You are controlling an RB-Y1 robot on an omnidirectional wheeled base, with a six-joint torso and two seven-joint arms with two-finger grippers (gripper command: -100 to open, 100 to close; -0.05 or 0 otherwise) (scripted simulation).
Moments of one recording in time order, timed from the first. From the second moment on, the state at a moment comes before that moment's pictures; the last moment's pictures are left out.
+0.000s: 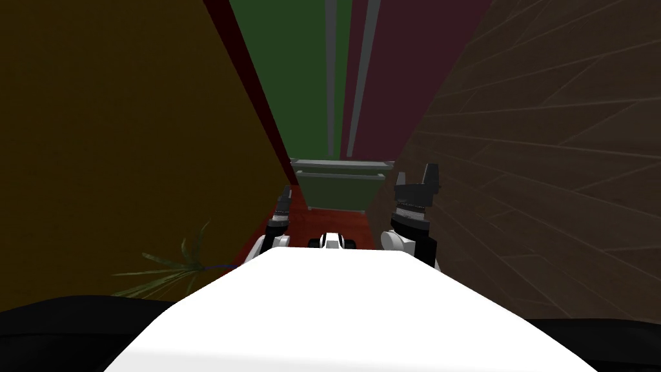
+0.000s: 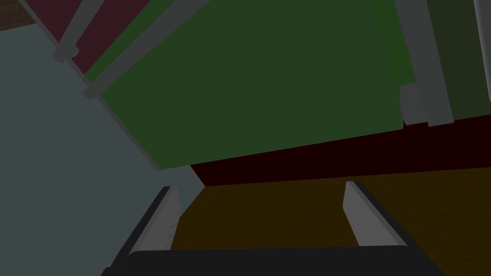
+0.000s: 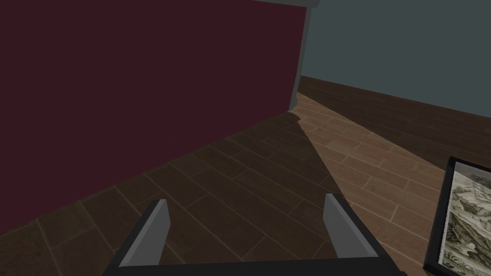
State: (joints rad) left arm 0.46 0.15 -0.03 -1.98 -0.10 -0.58 -0.18; right arm 0.50 0.01 0.02 -2.40 -0.09 -0.46 0.08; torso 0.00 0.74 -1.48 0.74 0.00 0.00
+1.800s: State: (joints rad) left arm 0.40 0.17 -0.01 -1.52 -0.13 -0.91 -0.20; right arm 0.50 0.01 0.02 -2.40 -0.09 -0.46 0.08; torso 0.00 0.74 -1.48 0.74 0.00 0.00
